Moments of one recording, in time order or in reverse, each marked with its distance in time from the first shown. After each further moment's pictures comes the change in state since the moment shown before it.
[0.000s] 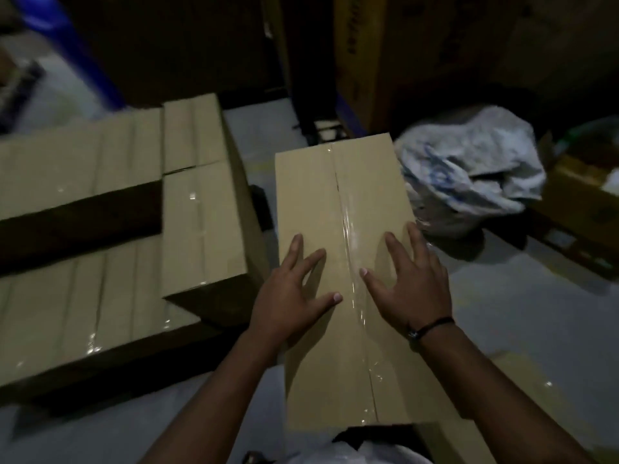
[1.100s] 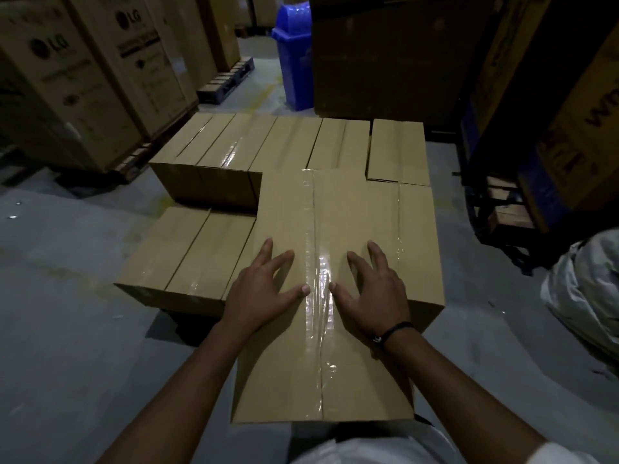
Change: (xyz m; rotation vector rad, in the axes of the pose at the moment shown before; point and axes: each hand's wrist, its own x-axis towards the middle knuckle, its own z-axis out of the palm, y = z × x) left_hand -0.216 -0.367 -0.270 0.098 0.350 -0.483; right_hand -0.073 -0.462 0.191 0.197 -0.294 -0.467
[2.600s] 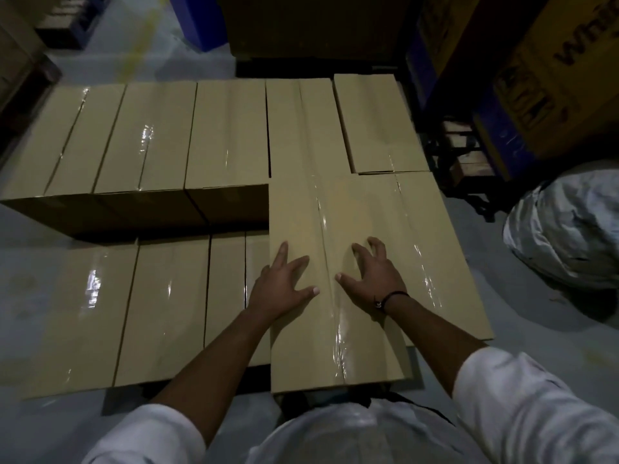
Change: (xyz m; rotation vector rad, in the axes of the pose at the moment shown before) left_hand 0.345 -0.134 0.105 -0.063 -0.476 0.176; right_hand 0.295 0.039 0.135 -0.049 -0.141 0.372
